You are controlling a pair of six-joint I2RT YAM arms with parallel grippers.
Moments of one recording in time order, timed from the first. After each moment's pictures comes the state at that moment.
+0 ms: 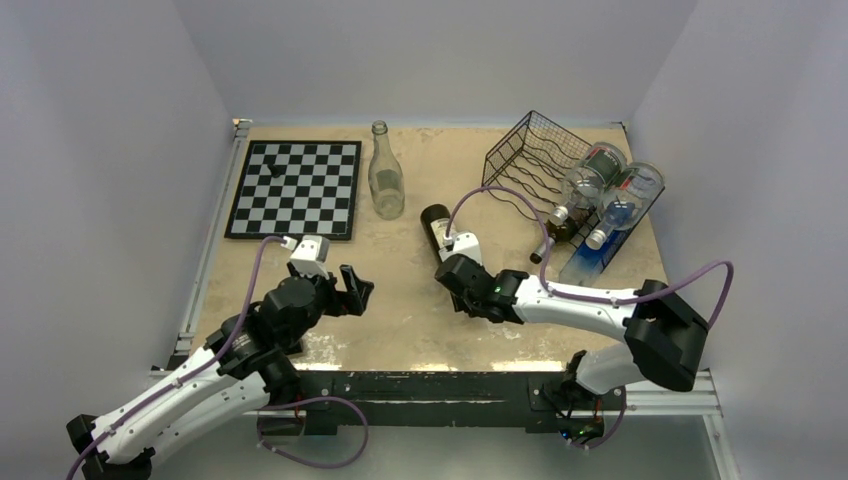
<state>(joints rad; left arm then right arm) -0.88 0.47 0.52 -0.49 -0.40 -0.59 1.03 1.41 0.79 -0.38 0.49 0.60</state>
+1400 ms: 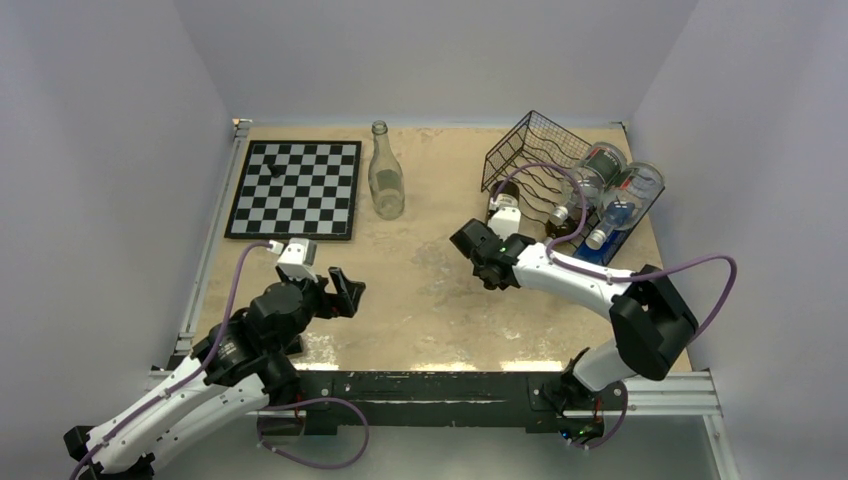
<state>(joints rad) -0.88 0.38 0.54 -0.56 -0.42 -0.59 0.79 1.49 0.94 -0.62 0.64 0.90</state>
